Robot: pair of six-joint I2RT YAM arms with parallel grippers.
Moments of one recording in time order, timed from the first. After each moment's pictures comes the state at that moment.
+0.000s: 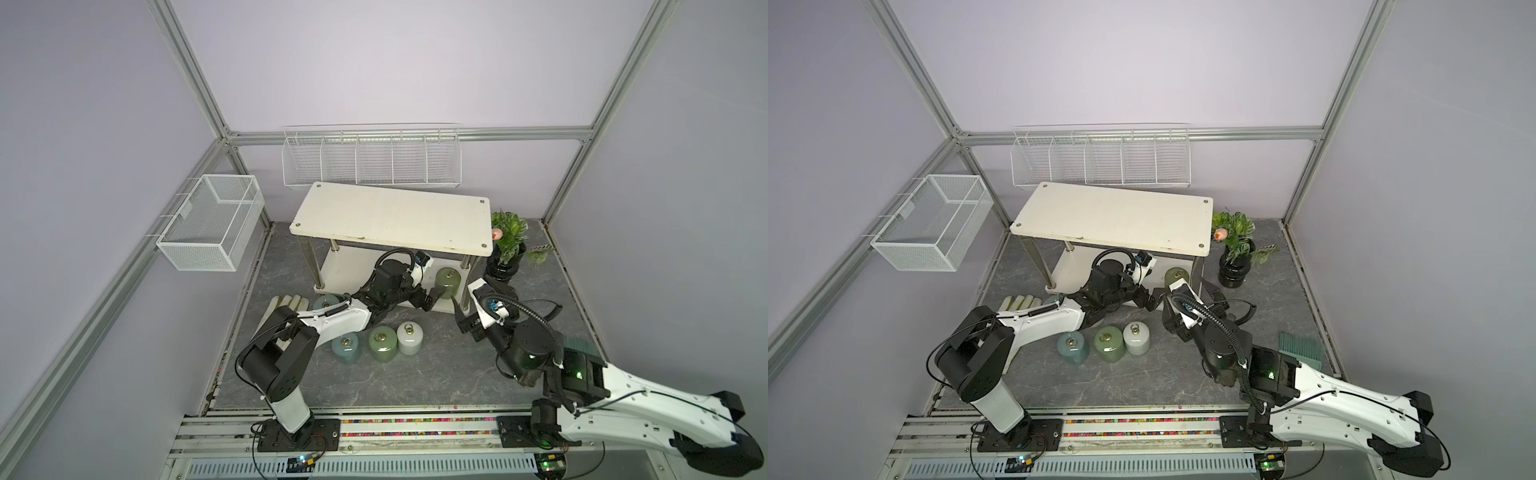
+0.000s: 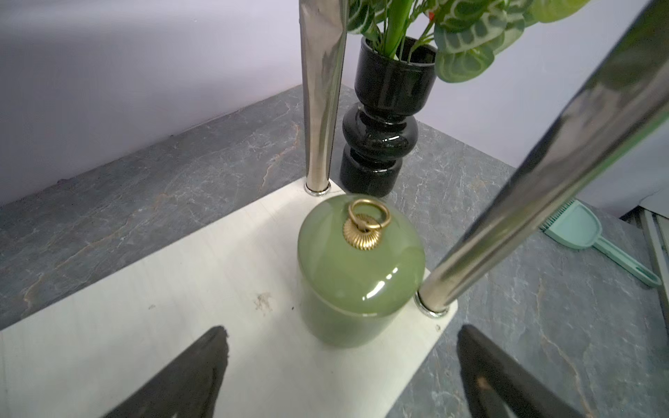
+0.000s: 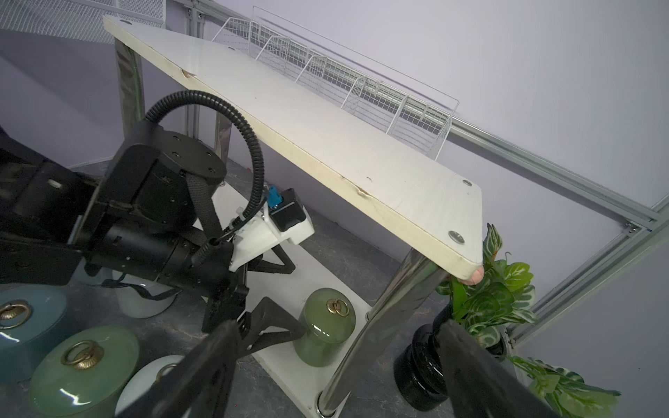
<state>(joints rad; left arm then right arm) -0.76 1.72 1.00 0.36 0.28 -0.01 1.25 0.79 0.84 -0.16 0.86 -0.25</state>
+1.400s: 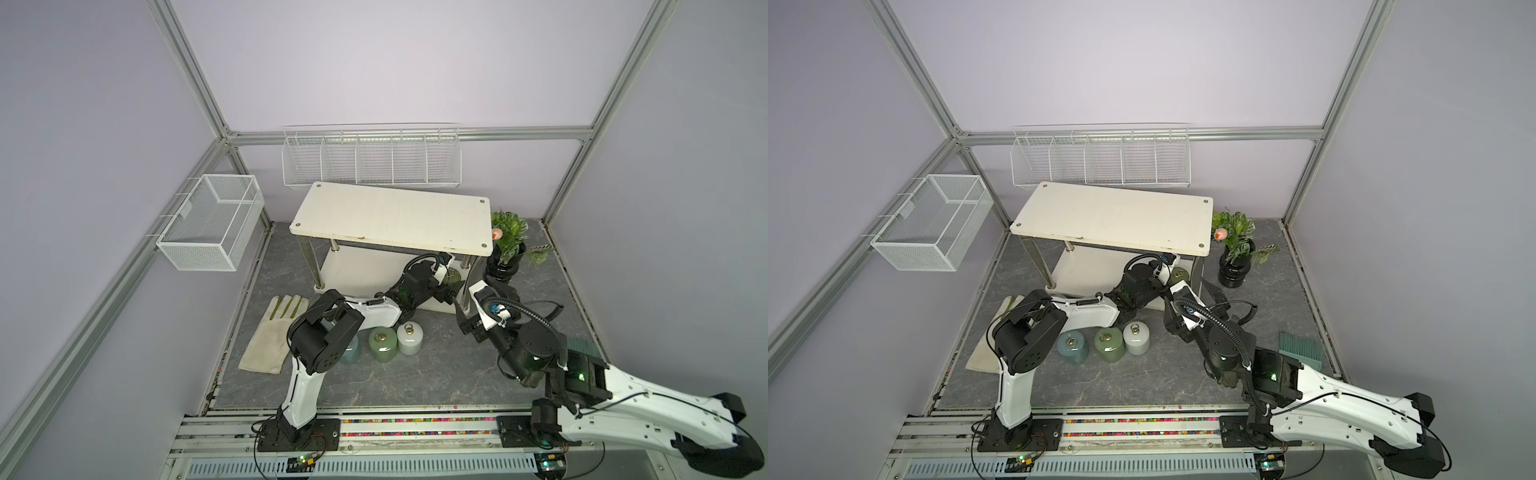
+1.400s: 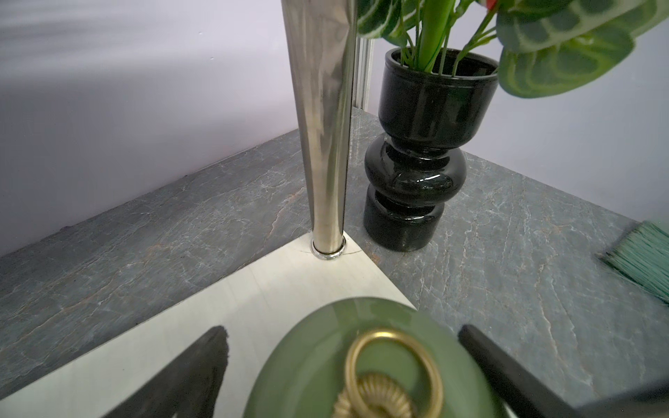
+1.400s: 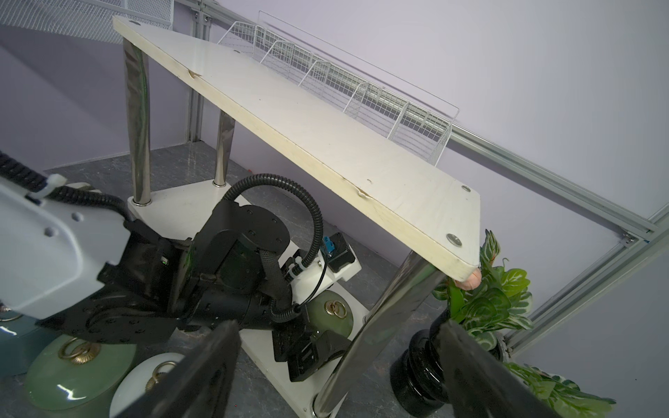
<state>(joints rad) -0.87 2.03 1.19 0.59 0.05 0.00 1.25 0.77 0.82 -0.15 0.85 -0.28</state>
